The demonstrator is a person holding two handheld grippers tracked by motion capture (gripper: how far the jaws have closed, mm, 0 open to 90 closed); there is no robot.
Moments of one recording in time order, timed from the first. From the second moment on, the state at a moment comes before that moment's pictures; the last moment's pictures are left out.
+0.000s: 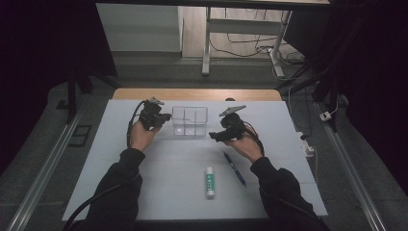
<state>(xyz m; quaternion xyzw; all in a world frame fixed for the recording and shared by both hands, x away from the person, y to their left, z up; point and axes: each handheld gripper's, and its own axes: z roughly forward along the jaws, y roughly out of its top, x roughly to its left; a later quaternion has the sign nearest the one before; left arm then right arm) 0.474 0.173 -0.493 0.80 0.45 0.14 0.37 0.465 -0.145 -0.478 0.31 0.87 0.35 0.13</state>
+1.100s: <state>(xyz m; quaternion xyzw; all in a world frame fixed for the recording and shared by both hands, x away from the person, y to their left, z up) 0.491 0.152 -0.502 0.81 0.44 0.15 0.35 0.530 -0.121 -0.498 0.32 0.87 0.35 0.13</state>
